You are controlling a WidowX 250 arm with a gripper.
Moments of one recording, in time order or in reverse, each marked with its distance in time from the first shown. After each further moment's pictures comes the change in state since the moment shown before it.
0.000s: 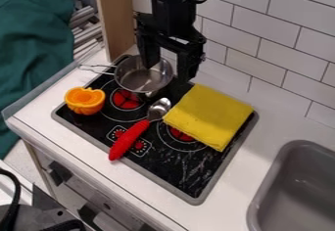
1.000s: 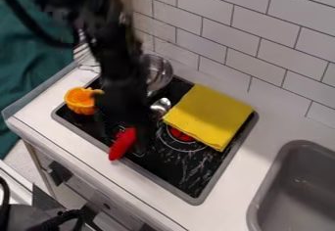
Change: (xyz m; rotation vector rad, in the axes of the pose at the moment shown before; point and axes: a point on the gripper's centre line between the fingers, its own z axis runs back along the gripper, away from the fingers) arm -0.081 0.026 -0.084 -0.037 0.013 0.207
